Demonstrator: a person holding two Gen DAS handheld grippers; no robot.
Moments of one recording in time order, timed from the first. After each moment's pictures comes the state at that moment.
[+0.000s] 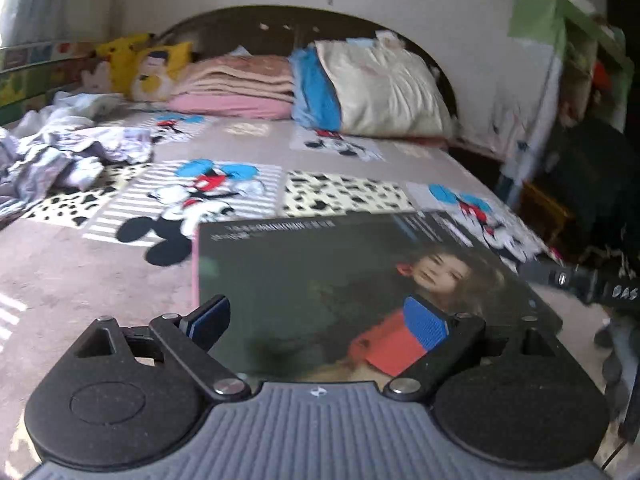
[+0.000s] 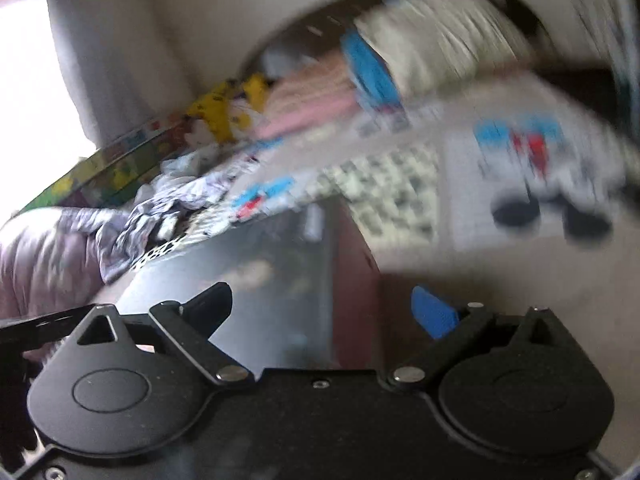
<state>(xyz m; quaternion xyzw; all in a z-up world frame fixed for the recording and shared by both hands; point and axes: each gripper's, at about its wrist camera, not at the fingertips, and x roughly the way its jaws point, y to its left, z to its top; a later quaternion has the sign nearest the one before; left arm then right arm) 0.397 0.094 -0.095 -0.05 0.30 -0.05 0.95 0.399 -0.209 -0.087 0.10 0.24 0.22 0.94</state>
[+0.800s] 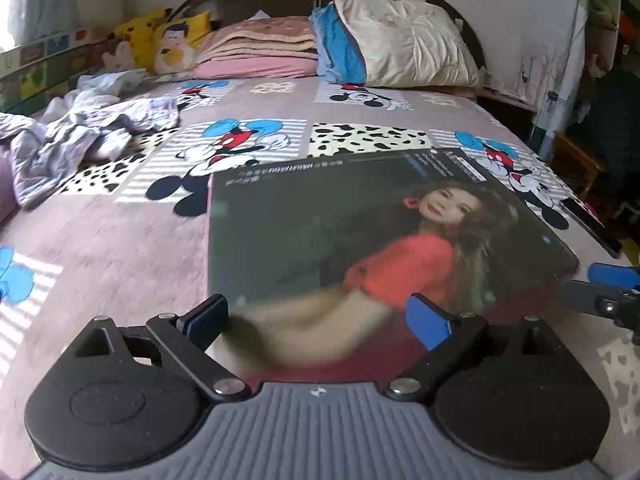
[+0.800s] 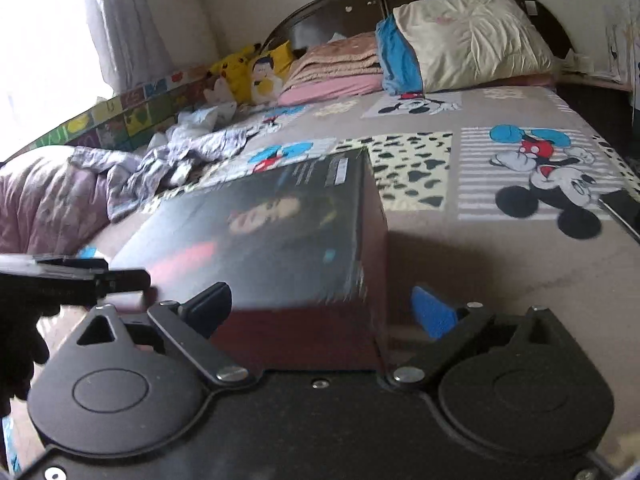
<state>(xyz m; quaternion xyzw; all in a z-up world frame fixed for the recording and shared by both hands) 0.358 0.071 -0.095 -0.01 0.35 0.00 0.94 0.352 -0.222 -0.090 0.07 0.30 0.23 0.92</state>
